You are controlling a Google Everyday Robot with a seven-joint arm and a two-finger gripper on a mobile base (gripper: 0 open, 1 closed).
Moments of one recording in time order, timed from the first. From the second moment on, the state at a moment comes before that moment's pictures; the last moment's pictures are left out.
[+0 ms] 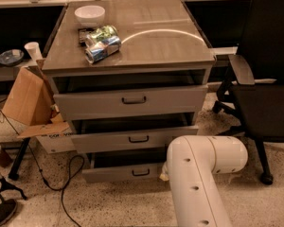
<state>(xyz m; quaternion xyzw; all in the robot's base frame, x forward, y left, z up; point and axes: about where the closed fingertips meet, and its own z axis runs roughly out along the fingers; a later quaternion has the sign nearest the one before) 0.635 -0.132 0.147 -0.48 0.86 0.09 0.10</state>
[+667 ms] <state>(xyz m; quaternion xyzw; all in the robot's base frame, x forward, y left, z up) 0.651 -0.115 0.152 -0.47 0.86 0.11 0.13</state>
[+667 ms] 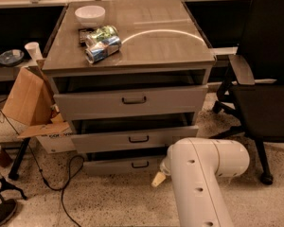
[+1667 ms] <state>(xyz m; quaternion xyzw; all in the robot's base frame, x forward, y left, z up) 0.651 -0.097 0.151 -0.49 0.84 0.15 0.16</state>
